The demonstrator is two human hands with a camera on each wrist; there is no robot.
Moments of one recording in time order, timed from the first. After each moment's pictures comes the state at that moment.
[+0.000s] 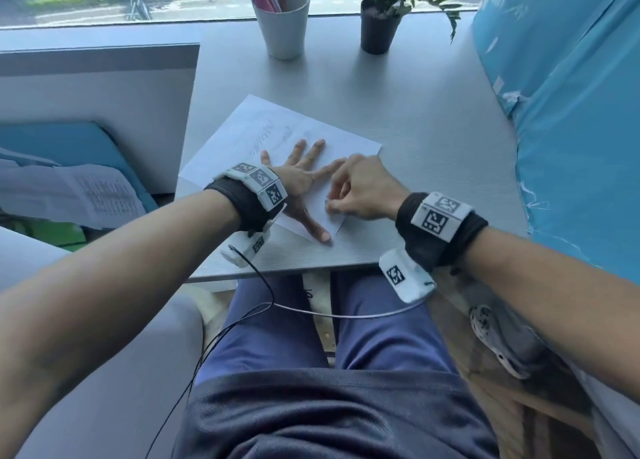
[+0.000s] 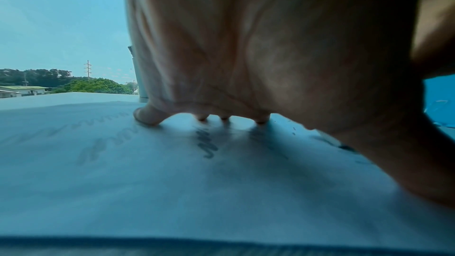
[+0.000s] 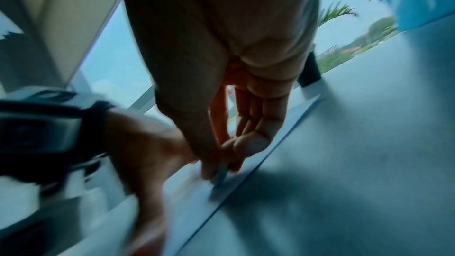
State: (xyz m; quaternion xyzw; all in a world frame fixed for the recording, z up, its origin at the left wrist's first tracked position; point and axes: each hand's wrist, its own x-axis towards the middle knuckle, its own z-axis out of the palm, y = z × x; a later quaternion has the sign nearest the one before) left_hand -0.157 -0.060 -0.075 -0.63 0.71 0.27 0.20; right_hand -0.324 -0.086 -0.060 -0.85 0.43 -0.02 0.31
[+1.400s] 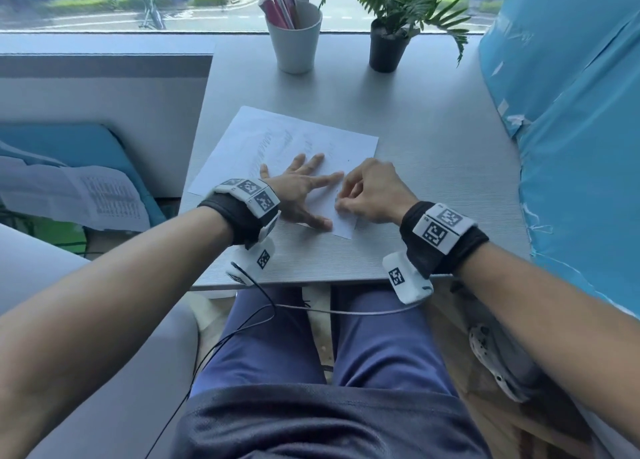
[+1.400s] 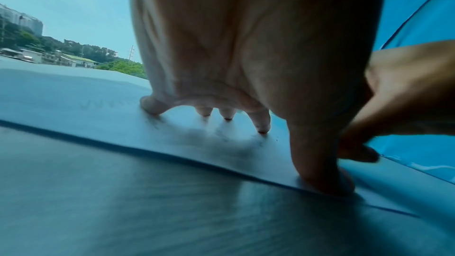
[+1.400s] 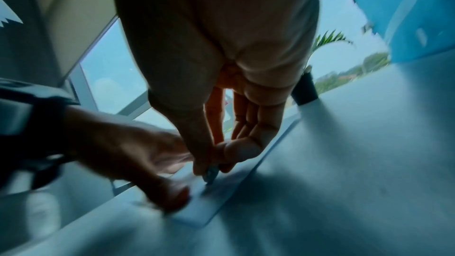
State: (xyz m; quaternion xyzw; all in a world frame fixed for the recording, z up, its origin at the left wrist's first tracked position) left_hand -0.144 -0.059 -0.080 -0.65 0.70 0.28 0.11; right_hand -0.323 -0.103 -0.066 -0.83 0.46 -0.08 0.30
